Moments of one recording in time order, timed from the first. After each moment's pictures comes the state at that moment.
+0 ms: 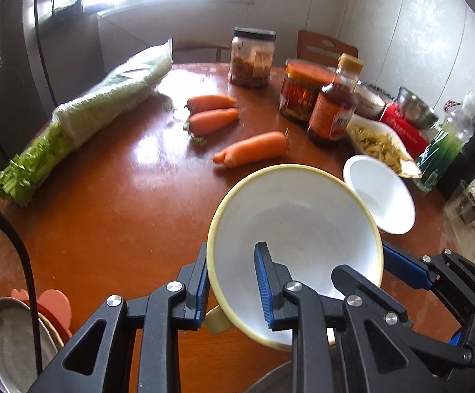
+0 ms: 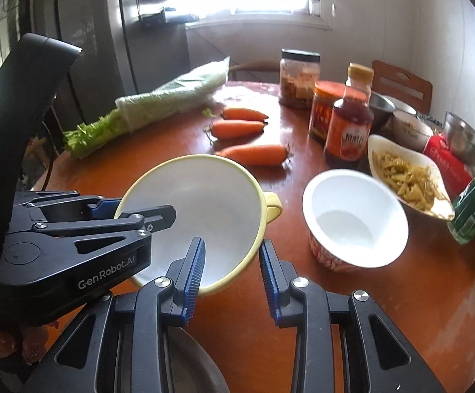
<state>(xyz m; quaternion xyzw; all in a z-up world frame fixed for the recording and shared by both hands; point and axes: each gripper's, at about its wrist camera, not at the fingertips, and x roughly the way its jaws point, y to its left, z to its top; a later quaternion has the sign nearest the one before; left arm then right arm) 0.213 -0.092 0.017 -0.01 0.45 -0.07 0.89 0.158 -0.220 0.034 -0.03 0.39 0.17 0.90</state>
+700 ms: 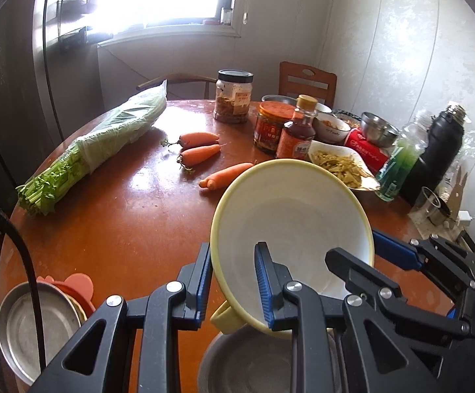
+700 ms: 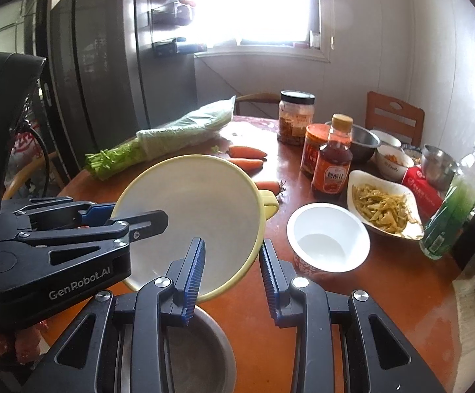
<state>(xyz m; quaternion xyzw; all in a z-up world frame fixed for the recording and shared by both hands) 0.145 -0.096 0.071 -0.02 0.39 -0.09 0.91 0.106 -0.233 0.088 -0.04 0.34 0.18 0.92</state>
